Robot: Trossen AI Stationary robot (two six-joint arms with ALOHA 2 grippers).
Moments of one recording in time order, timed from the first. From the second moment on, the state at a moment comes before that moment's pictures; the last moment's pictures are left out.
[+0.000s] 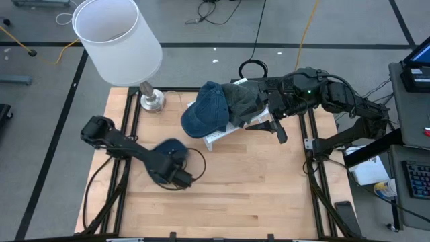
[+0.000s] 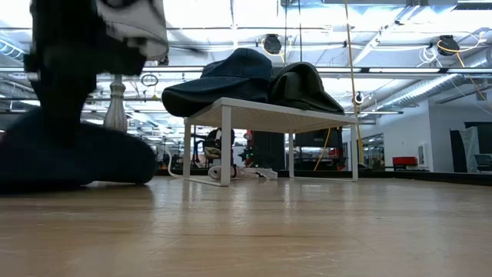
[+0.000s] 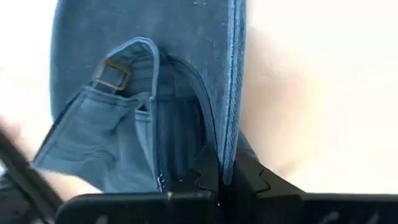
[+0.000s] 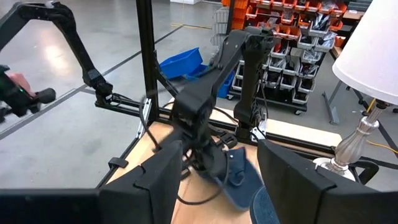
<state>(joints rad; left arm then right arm) -0.42 1.72 1.15 -1.21 -0.15 -1.27 -0.06 1.31 1.76 -0.69 -0.34 -0.14</state>
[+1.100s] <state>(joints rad) -0.74 1.39 1.41 -0.45 -0.94 -0.56 -0.06 1.15 1.71 -0.68 -0.24 0.01</state>
